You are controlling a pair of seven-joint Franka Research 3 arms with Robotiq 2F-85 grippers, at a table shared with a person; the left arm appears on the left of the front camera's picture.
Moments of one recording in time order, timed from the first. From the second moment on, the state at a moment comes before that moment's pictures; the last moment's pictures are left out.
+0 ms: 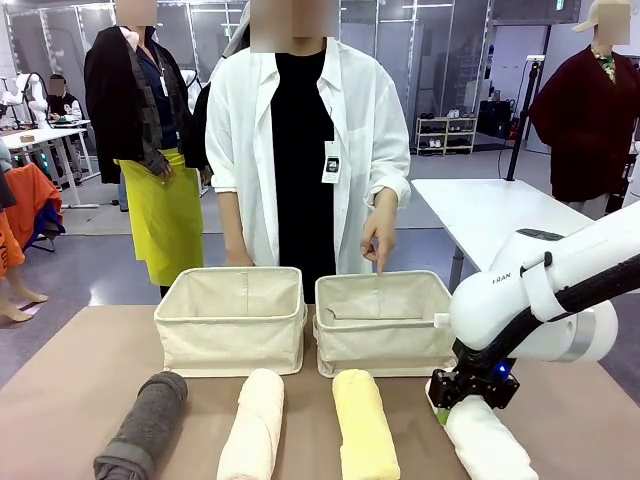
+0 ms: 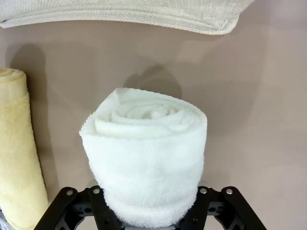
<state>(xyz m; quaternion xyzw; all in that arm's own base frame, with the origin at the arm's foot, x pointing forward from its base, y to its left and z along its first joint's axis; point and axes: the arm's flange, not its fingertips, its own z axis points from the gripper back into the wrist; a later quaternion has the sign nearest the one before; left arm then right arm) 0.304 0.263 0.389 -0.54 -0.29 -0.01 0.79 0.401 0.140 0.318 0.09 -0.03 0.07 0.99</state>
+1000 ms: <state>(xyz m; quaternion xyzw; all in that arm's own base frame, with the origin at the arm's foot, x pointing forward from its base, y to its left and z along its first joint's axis) 0.304 0.263 0.389 -0.54 -0.29 -0.01 0.79 0.356 0.214 0.508 0.01 -0.05 0.54 0.84</state>
